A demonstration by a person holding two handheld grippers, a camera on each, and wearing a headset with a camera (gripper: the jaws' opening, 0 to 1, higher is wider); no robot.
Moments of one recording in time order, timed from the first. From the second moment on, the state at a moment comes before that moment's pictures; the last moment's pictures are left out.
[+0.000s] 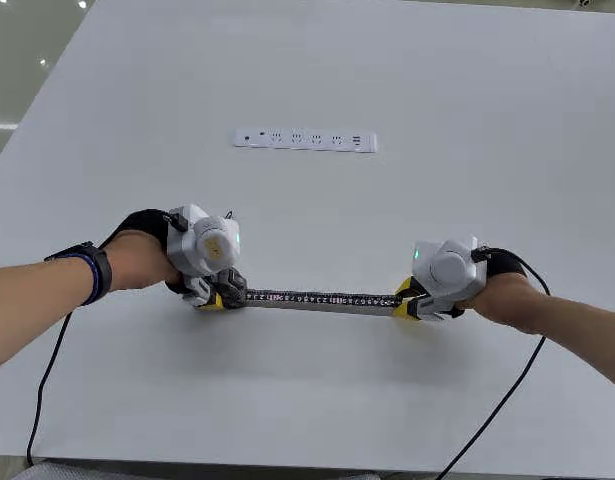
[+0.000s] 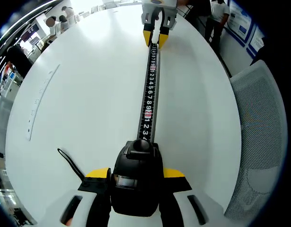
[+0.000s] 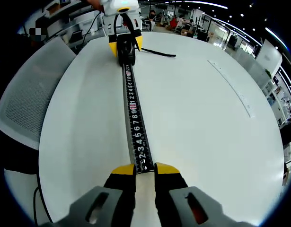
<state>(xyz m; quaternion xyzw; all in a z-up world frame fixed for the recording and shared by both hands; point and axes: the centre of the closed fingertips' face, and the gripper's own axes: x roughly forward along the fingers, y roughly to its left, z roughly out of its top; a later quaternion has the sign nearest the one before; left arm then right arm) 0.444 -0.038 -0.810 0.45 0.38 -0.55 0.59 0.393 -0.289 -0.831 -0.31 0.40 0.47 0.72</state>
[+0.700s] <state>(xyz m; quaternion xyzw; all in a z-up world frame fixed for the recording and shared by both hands) 0.451 -0.038 -0.809 0.44 0.38 -0.54 0.60 0.393 -0.292 -0.834 -0.30 0.42 0.45 0.72</state>
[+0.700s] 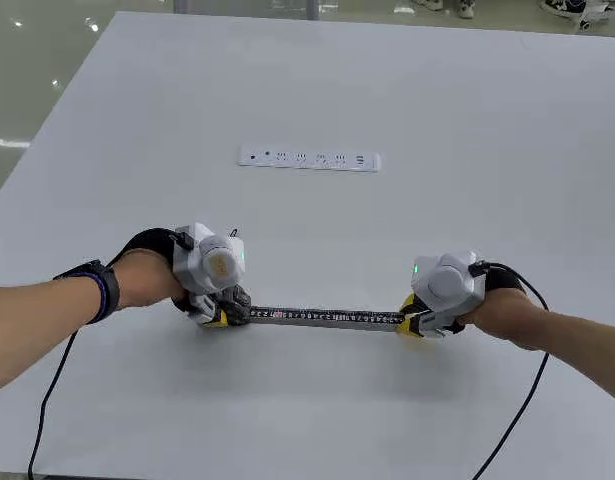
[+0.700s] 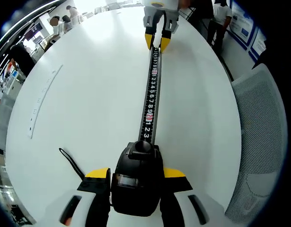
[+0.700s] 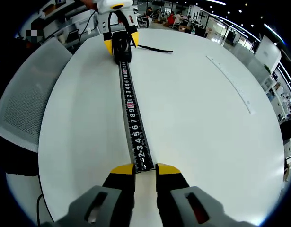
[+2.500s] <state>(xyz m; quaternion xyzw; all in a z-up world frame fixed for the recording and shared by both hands) 0.403 0.046 -0.728 0.12 0.35 -0.42 0.83 0.348 -0.317 -0.779 -0.06 0.38 0.26 0.88</state>
